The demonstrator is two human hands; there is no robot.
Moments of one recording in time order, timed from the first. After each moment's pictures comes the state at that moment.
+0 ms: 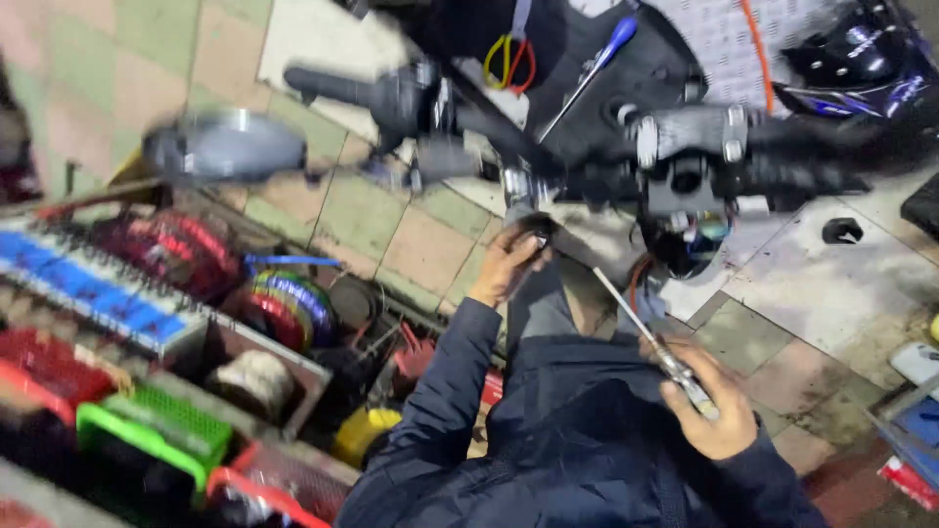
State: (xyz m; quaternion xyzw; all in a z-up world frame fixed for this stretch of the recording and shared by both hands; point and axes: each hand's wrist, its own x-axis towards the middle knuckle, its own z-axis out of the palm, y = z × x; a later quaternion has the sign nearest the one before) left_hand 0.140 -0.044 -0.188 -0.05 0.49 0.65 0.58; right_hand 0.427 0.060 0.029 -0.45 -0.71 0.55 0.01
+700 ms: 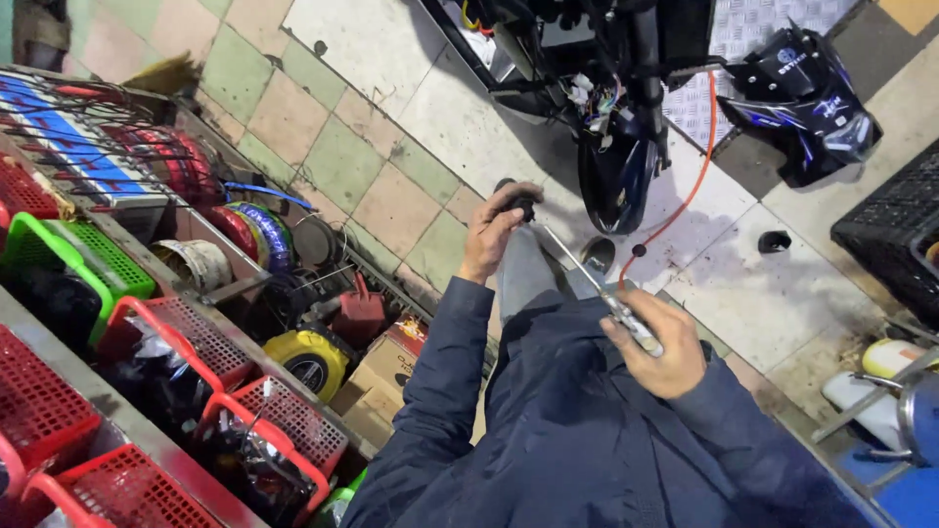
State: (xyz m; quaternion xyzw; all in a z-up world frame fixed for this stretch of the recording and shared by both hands) left_hand 0.385 -0.087 -0.025 0.23 0.49 0.74 0.39; right_hand 0.648 -0.003 0.072 -0.29 -0.78 0.53 0.15
